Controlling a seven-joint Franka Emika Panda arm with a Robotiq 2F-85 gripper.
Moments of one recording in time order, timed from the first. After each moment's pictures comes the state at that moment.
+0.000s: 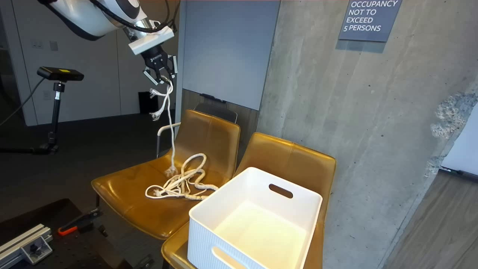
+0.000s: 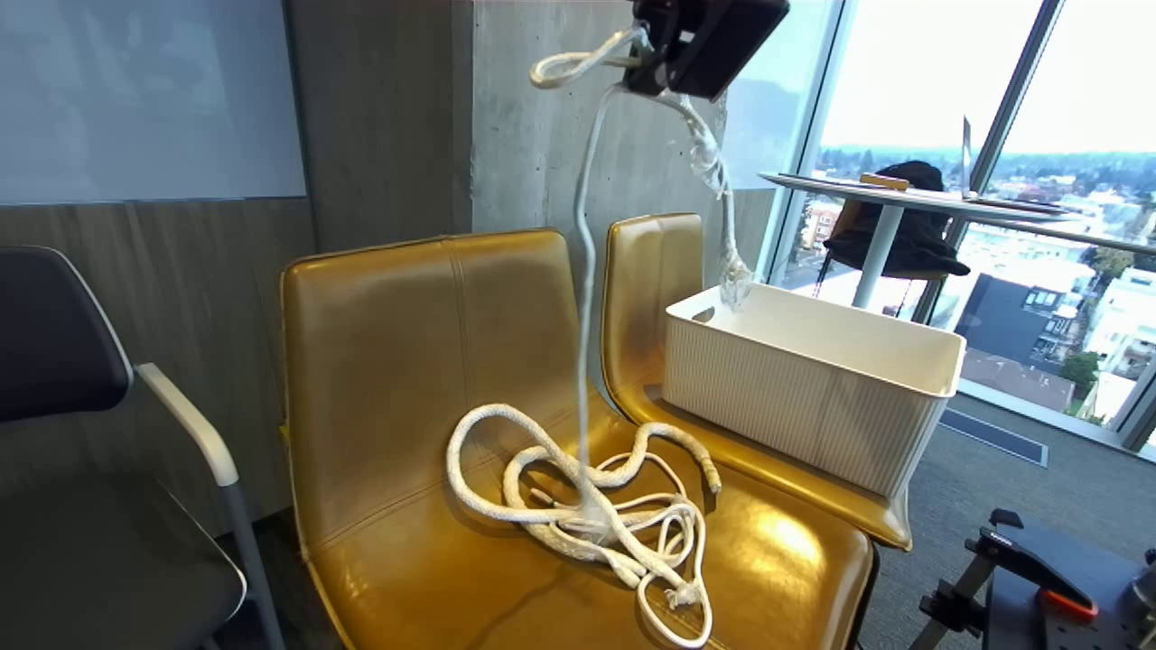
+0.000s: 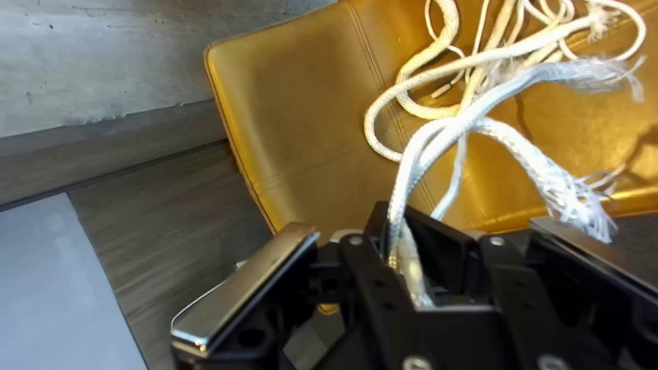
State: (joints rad) arm 0.22 0.08 0.19 -1.87 -0.60 2.31 -0.42
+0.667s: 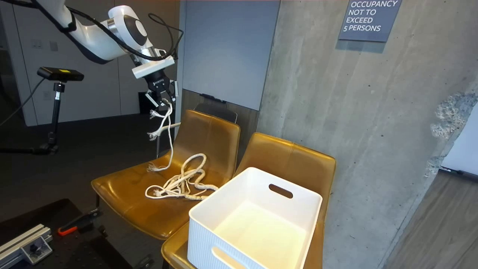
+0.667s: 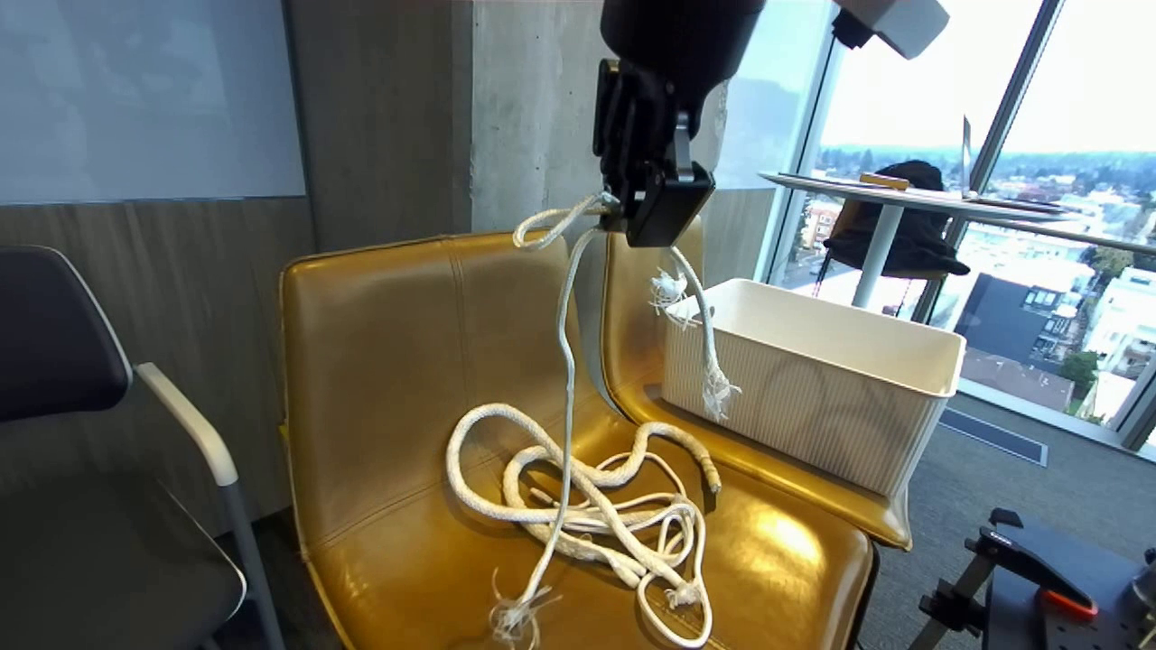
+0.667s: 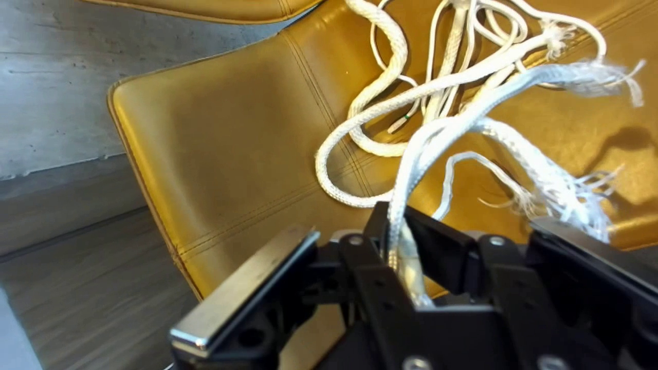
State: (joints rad) arm 0.25 0.25 0.18 -1.81 -0.64 2.25 -0.30
